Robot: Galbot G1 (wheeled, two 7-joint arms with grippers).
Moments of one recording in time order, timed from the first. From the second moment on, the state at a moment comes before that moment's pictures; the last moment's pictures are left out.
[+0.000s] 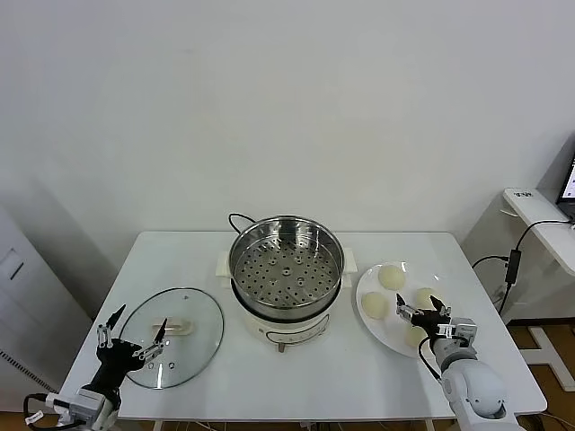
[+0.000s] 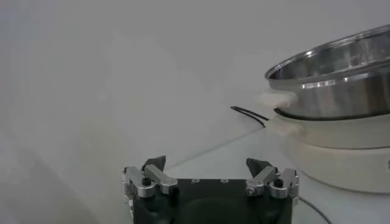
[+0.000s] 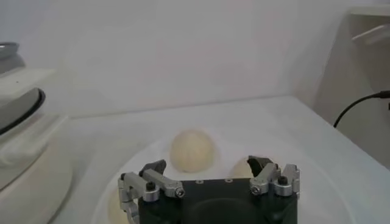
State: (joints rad) left arm 1.60 -1.37 -0.79 -2.06 0.12 0.03 0.25; right arm -1.25 1.18 0.62 1.69 0.45 -0.33 0.02
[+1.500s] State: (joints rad) left arm 1.60 -1.37 -0.78 -2.05 0.11 -0.01 0.26; right arm -0.94 0.61 0.44 1.51 0.14 -0.11 -0.75
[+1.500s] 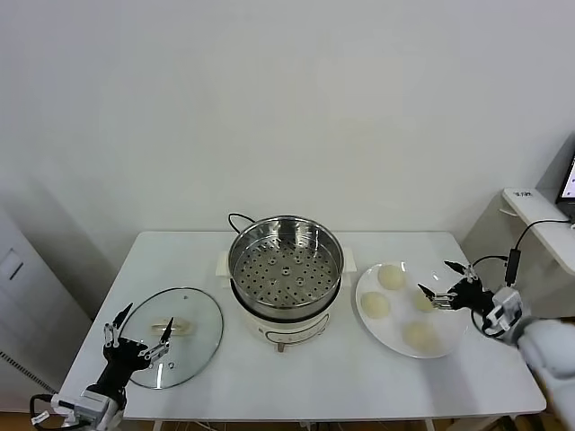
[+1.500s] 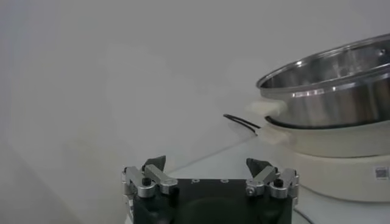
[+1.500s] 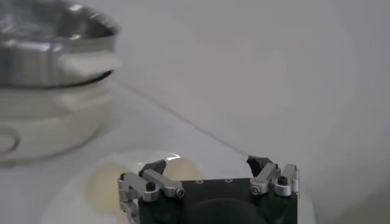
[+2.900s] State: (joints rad) left arm 1.61 -1.40 -0.83 -2.05 0.10 -0.01 0.22; right arm -0.09 1.01 -0.34 0.71 -0.43 0.08 -1.09
